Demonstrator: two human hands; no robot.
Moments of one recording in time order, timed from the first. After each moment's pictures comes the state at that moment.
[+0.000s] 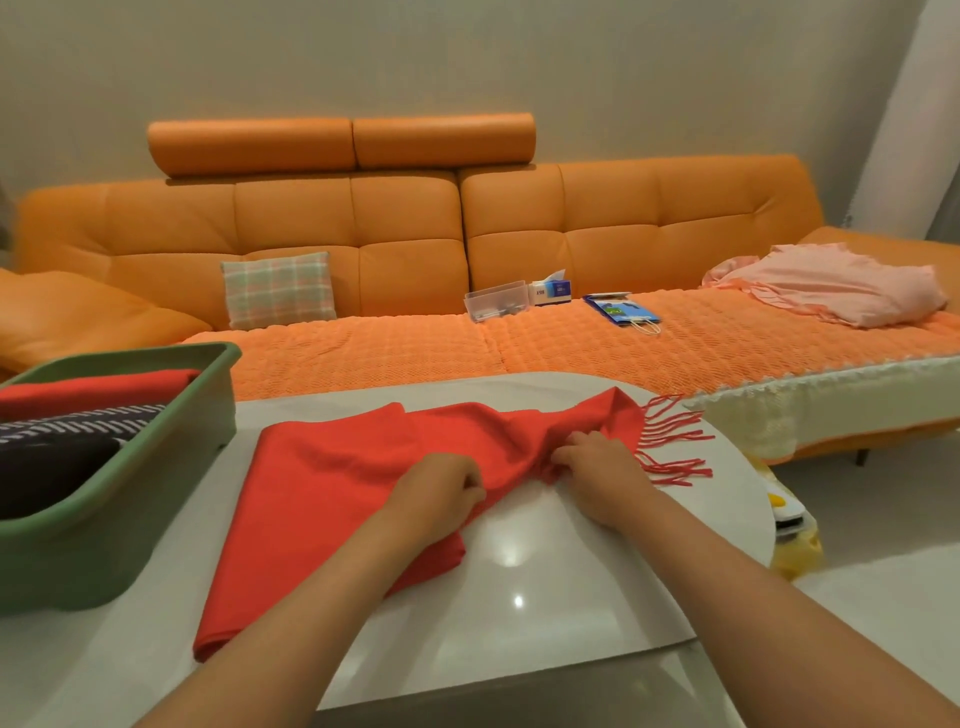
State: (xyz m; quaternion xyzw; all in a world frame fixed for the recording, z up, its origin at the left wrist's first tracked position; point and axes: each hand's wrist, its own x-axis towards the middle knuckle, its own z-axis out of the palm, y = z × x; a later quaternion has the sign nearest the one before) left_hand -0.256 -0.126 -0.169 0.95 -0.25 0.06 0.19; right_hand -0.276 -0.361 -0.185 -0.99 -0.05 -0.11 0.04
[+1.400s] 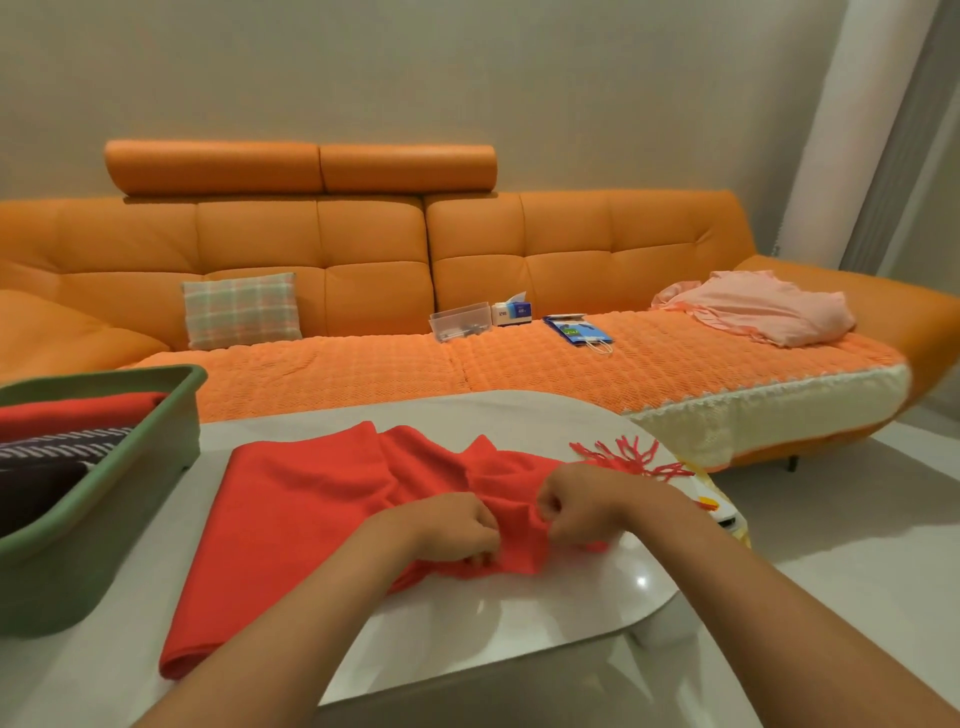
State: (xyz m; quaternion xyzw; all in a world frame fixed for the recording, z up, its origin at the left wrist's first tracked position) left_hand -0.297 -0.160 -0.133 0.89 -0.33 -0.24 0.20; right_hand -0.351 -0.360 -0.105 -0.97 -0.08 0.14 0.17
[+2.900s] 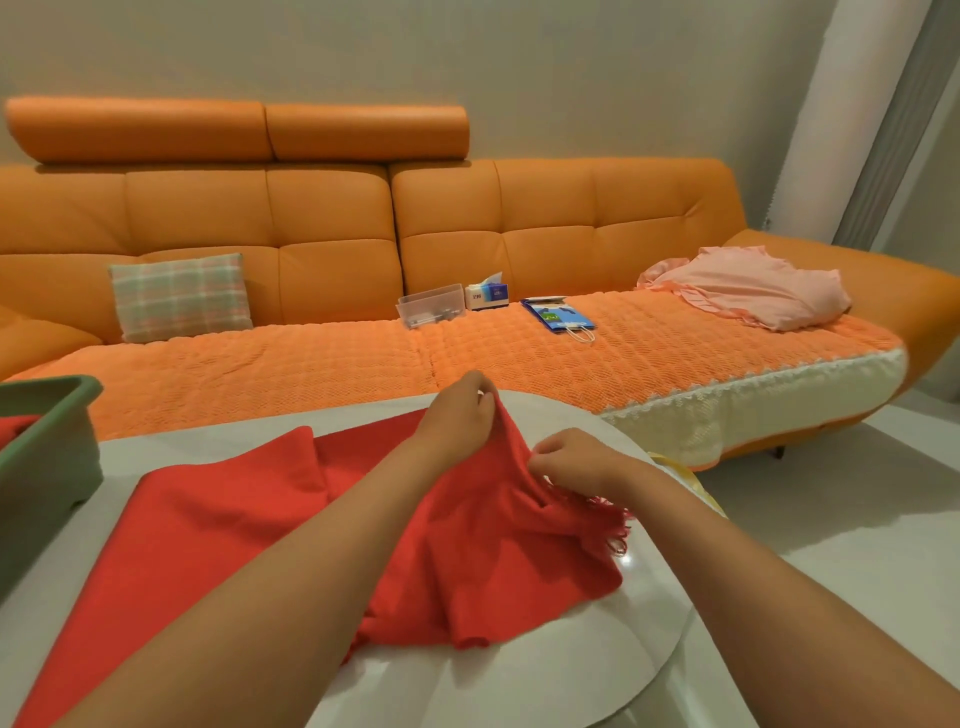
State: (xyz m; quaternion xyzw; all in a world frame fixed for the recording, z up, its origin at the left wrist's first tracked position) left_hand -0.174 -0.271 -0.113 0.89 -0.25 0.04 0.38; right_hand -0.262 -0.434 -0.127 -0.90 0.07 0.07 0.42
